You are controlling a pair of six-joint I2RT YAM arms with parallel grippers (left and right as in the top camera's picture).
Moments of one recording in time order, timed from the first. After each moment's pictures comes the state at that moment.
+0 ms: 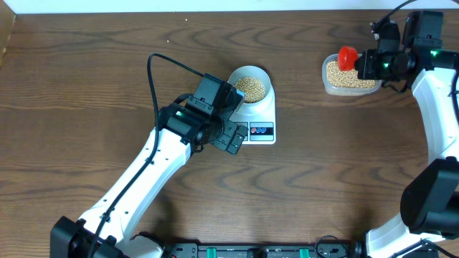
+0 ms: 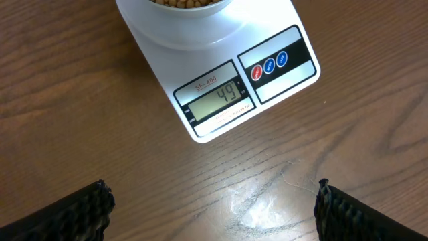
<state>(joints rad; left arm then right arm) -0.50 1.47 1.19 -0.88 0.07 0.02 -0.13 1.79 1.55 -0.77 -0.37 -0.05</state>
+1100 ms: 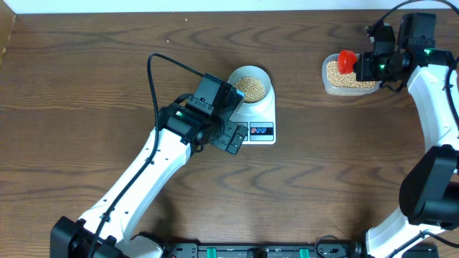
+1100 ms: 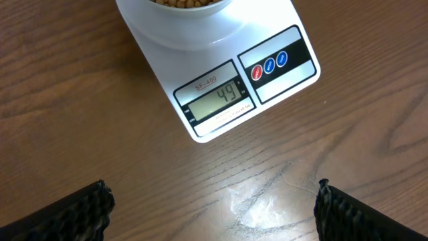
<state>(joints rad) -0.50 1.47 1.19 -0.88 0.07 0.02 -0.13 1.85 1.55 -0.75 -0.34 -0.12</state>
